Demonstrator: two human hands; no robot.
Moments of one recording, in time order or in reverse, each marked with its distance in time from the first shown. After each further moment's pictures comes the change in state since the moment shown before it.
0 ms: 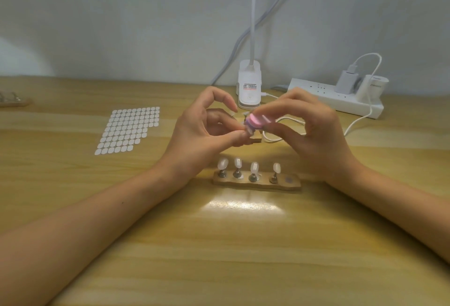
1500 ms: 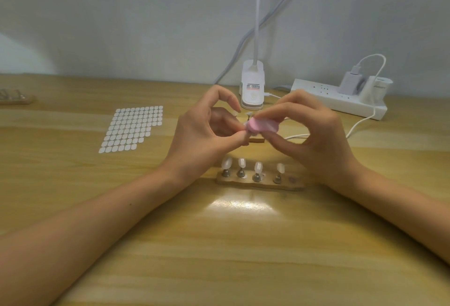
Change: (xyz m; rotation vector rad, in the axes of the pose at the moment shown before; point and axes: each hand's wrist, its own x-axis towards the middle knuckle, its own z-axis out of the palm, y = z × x) left_hand 0.000 -0.004 -0.001 0.224 0.059 0.088; right_hand -0.002 0.000 -0.001 -0.120 -0.003 -0.062
